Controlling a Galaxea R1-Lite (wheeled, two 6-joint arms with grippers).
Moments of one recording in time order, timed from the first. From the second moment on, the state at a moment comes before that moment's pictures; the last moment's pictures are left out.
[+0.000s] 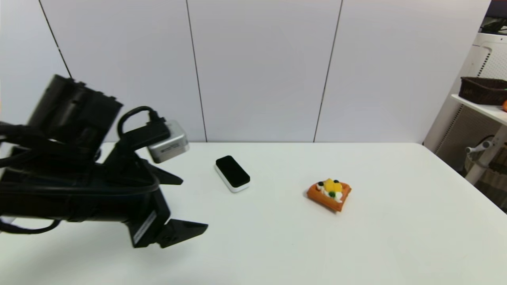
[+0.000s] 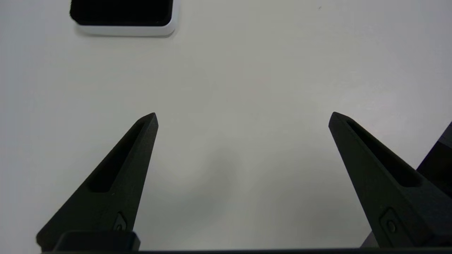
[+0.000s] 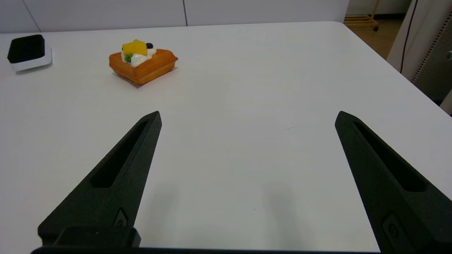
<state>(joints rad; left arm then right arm) -0.62 1.44 -1.08 0.39 -0.18 0.34 0.00 0.00 0.00 0.00 -0.01 0.03</state>
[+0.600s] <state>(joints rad) -0.82 1.91 -1.43 0.12 -0.22 0.34 0.00 0.00 0.00 0.00 -0.02 0.03</state>
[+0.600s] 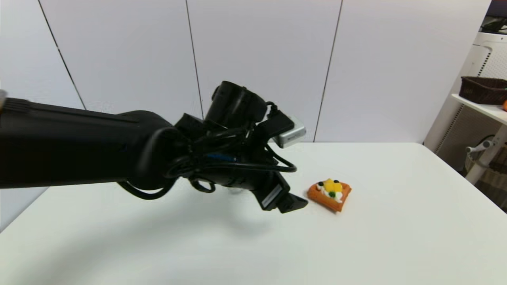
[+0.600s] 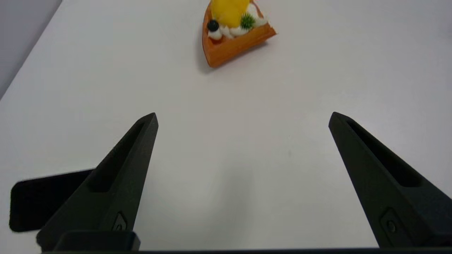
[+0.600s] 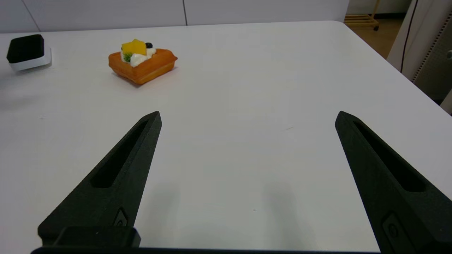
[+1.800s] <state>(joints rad) -0.90 2.31 -1.56 -0.36 -0.22 0.17 0.00 0.00 0.00 0.00 -0.02 0.03</state>
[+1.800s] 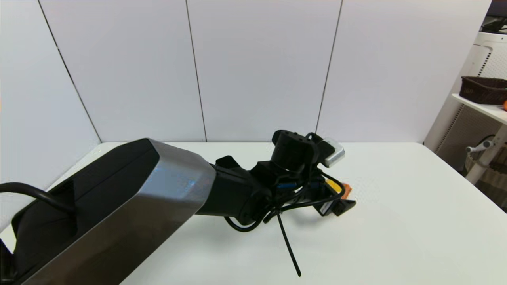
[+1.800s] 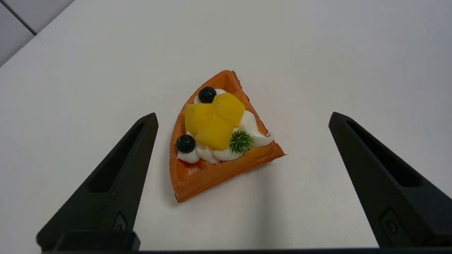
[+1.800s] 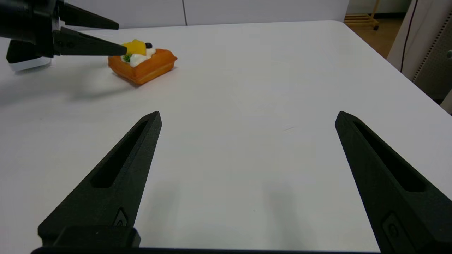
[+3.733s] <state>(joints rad) -0.88 2.45 -1.59 -0.48 -0.20 0.16 0.00 0.00 0.00 0.00 -0.02 0.03</state>
